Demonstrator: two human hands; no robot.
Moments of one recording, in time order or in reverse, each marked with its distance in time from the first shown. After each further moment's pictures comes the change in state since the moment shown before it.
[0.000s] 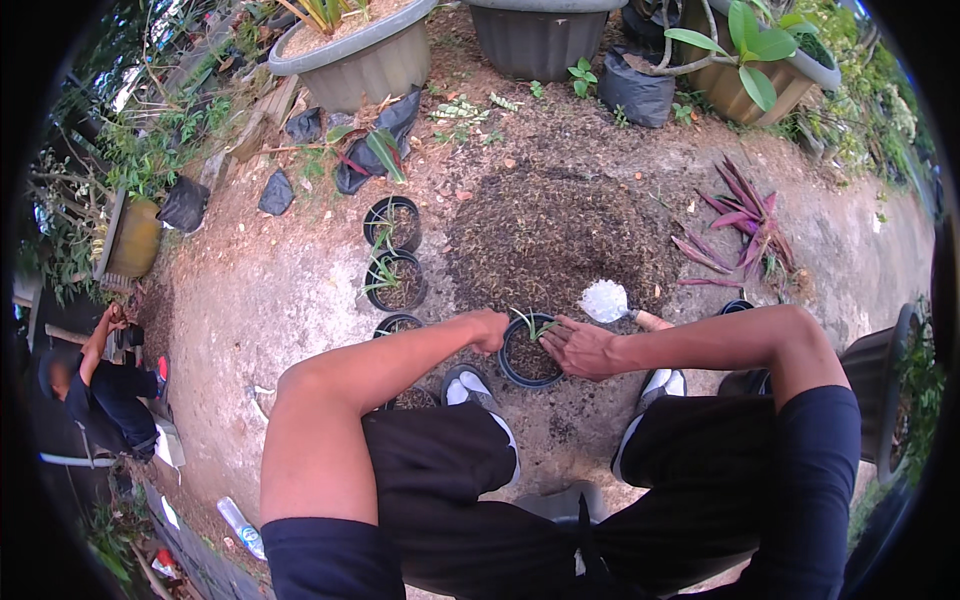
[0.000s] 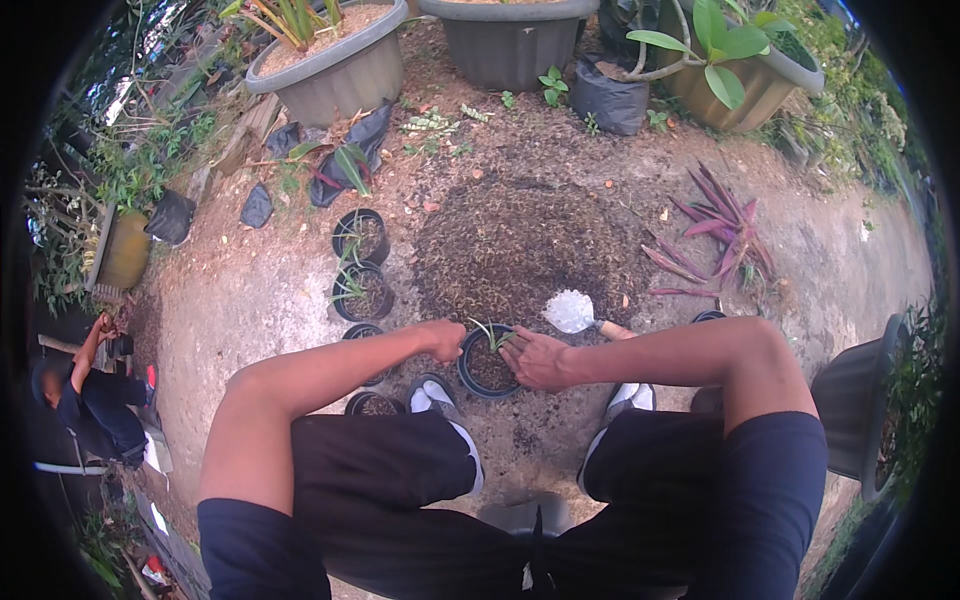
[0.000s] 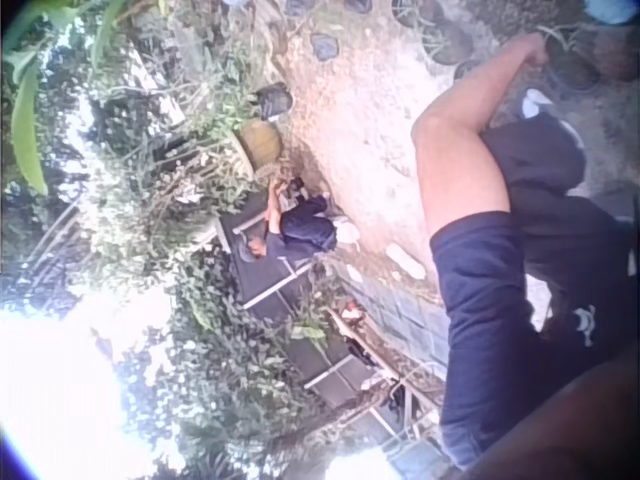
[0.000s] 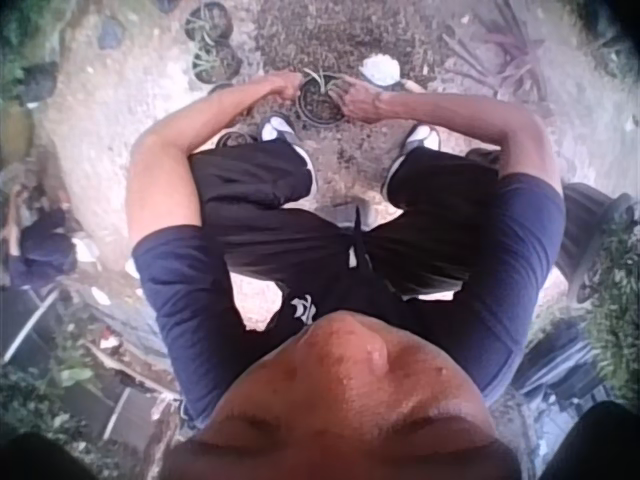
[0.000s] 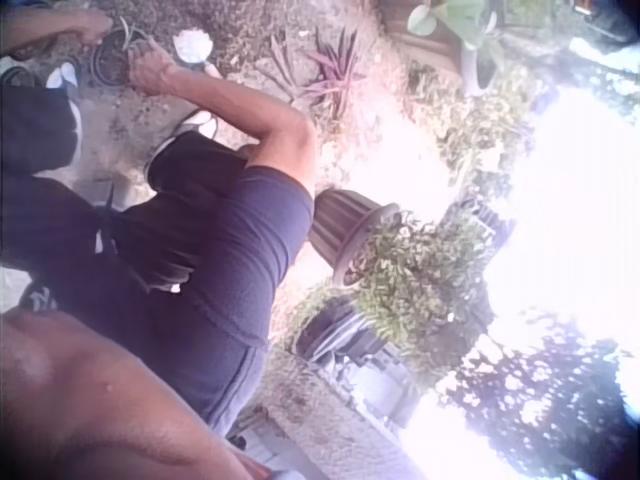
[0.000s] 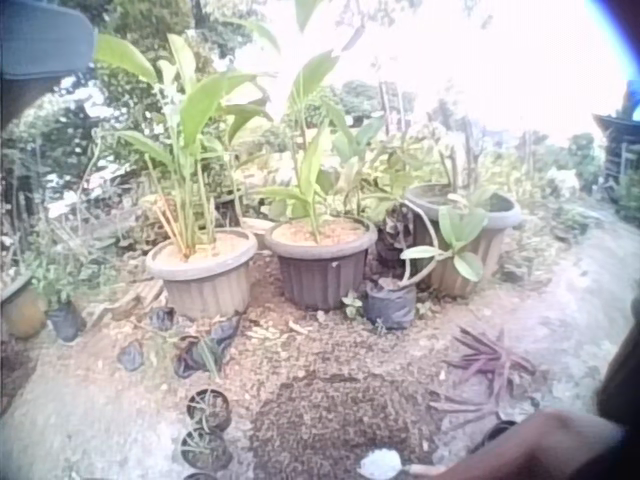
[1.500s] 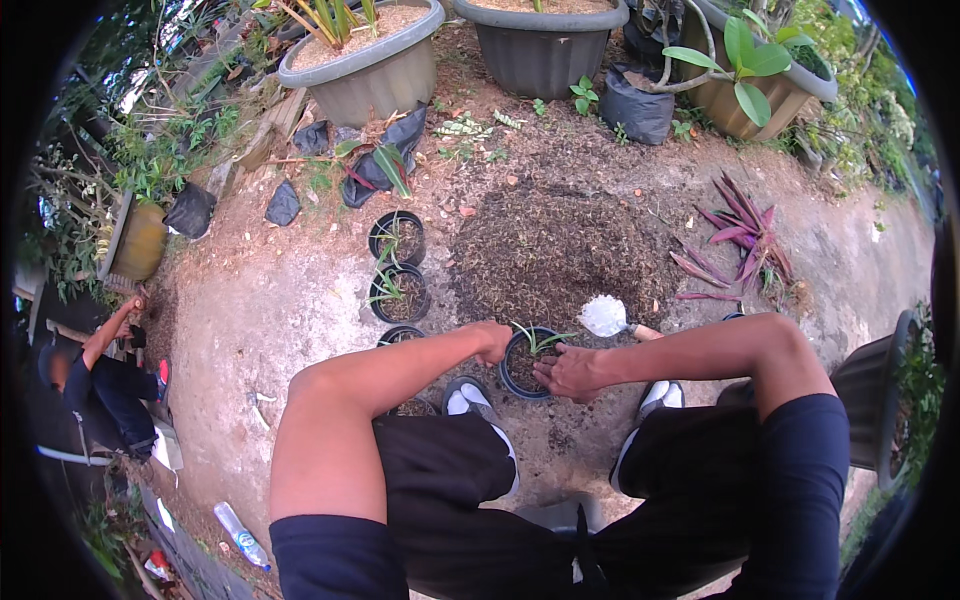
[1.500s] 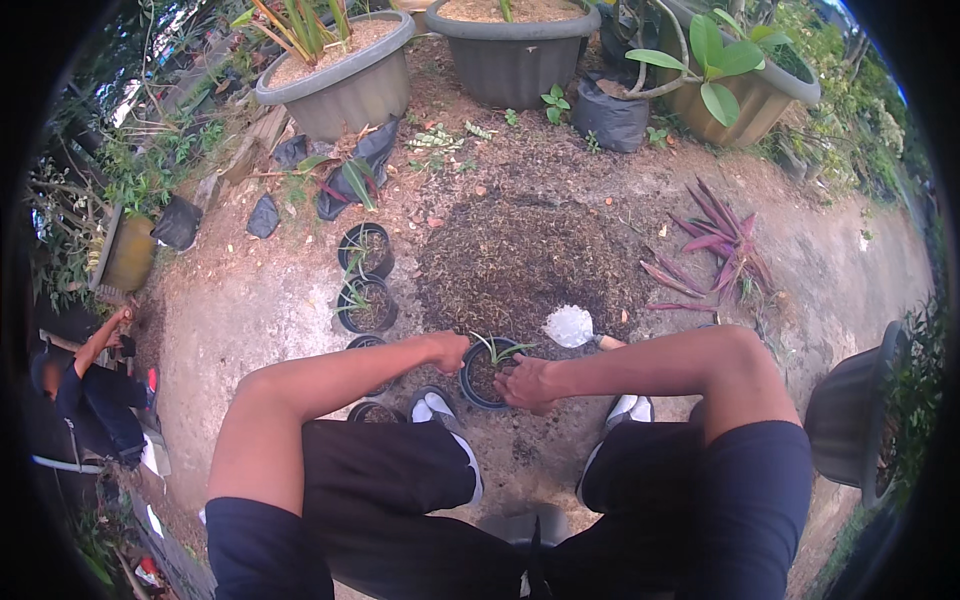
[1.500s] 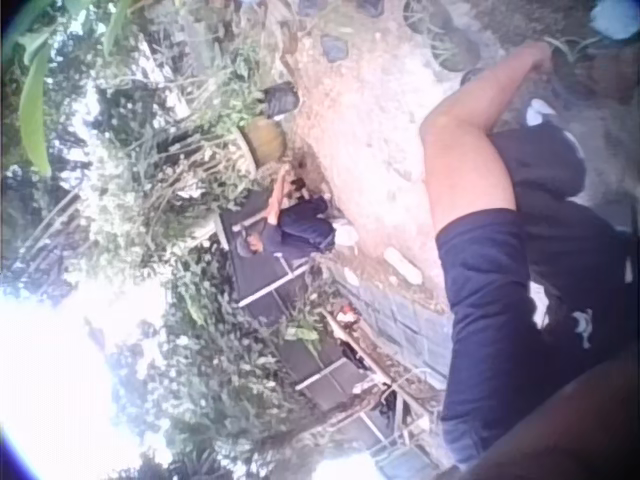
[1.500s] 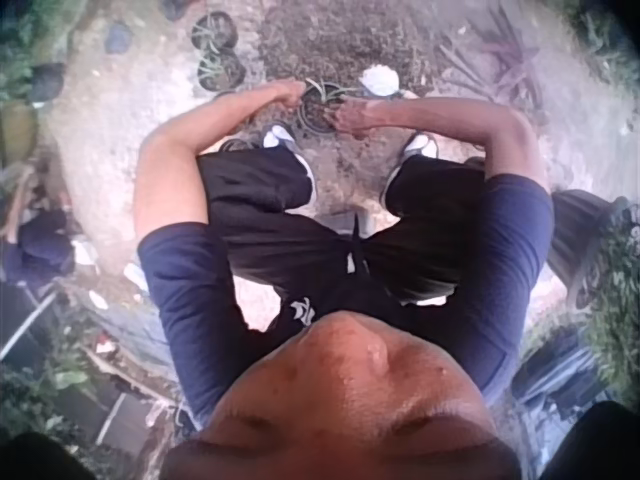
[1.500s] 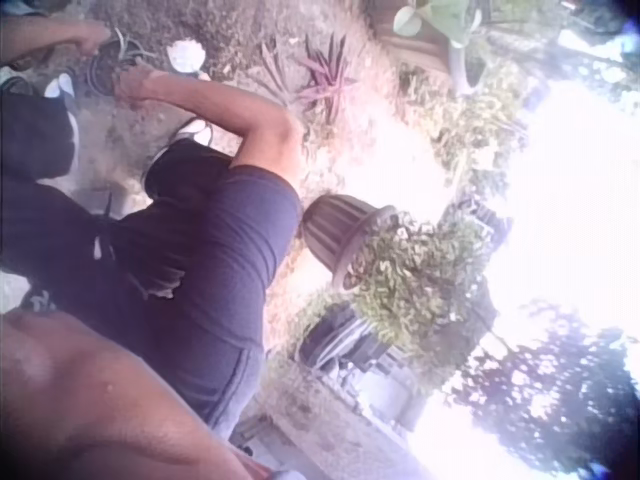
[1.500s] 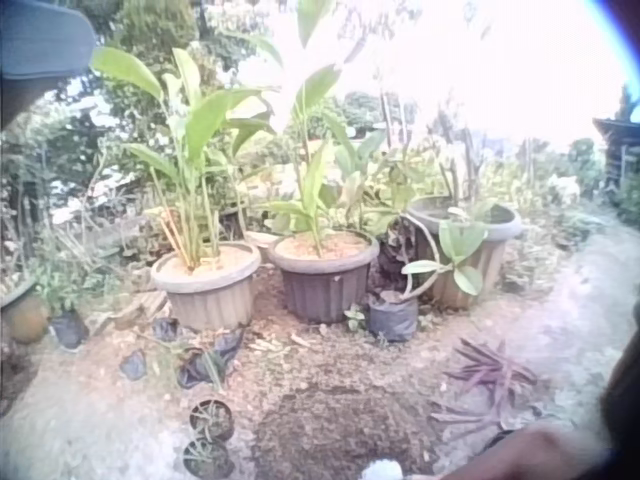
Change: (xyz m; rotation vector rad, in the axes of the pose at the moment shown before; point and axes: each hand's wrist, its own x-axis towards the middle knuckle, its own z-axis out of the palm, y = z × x) left_hand -0.001 0.001 -0.006 -0.046 0.054 0.009; right_hand 0.026 -0.001 -0.008 0.181 -0.381 -0.184
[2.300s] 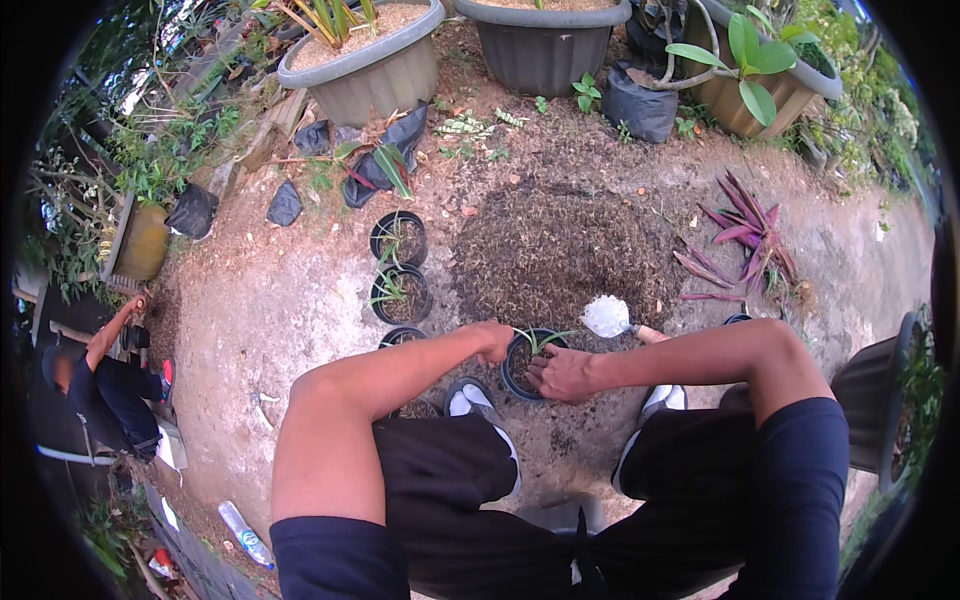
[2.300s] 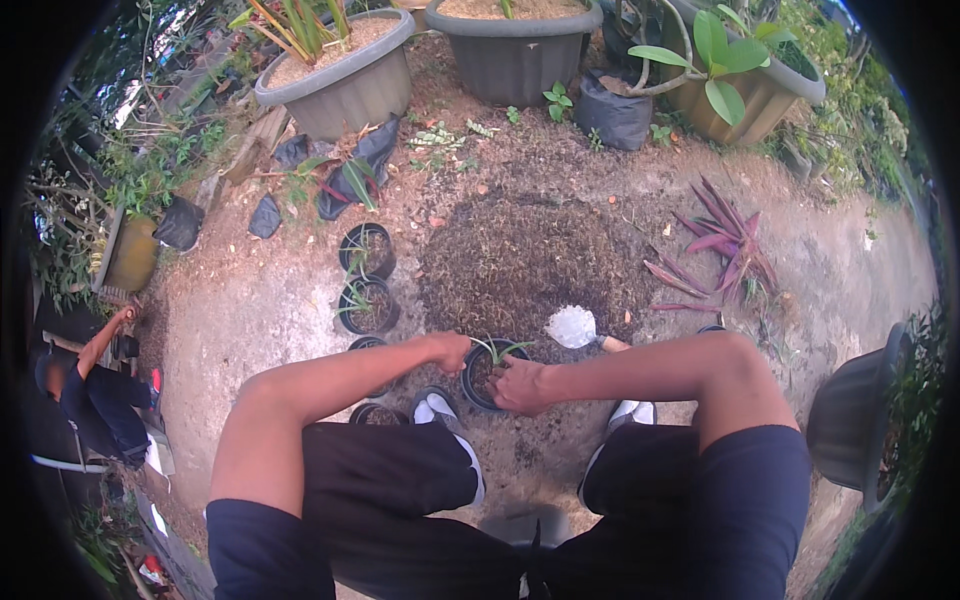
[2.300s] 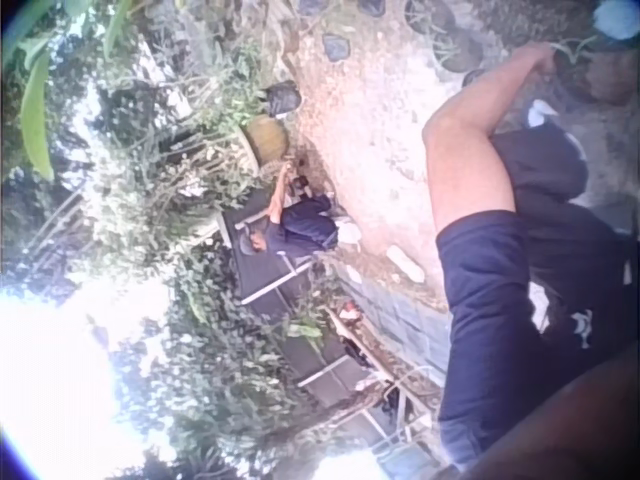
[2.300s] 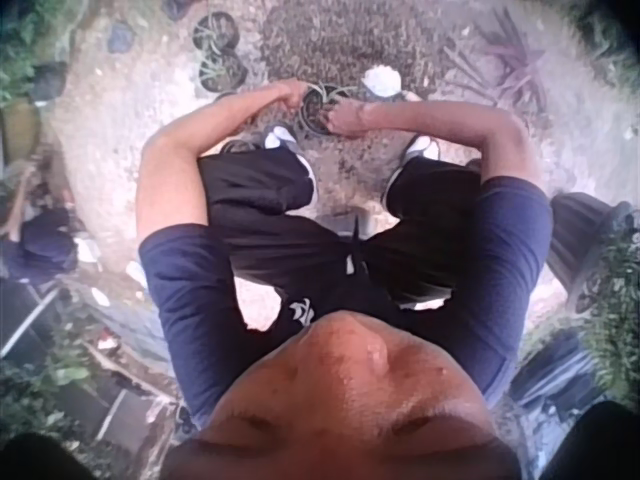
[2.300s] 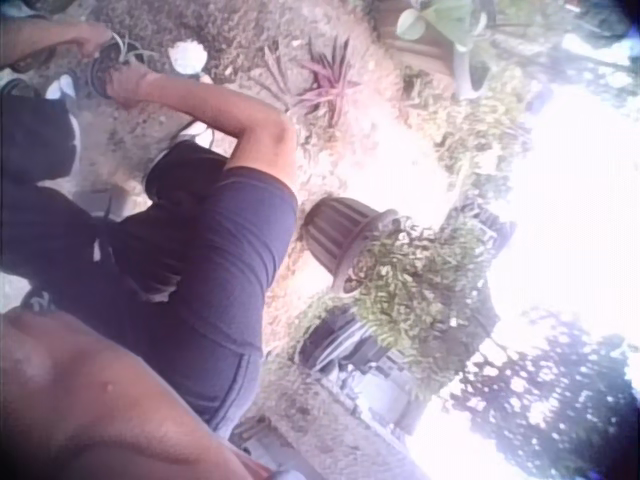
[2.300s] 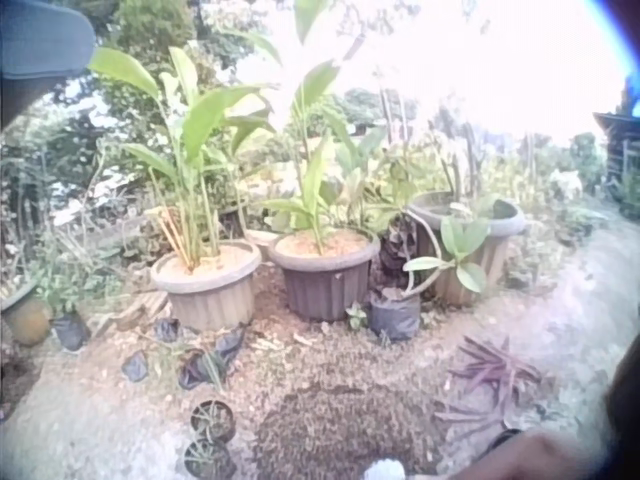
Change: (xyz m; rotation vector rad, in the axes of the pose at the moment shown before) left_hand 0.004 -0.002 0.002 -0.032 -0.063 -0.020; right_hand 0.025 0.001 0.010 -0.019 0.189 0.005
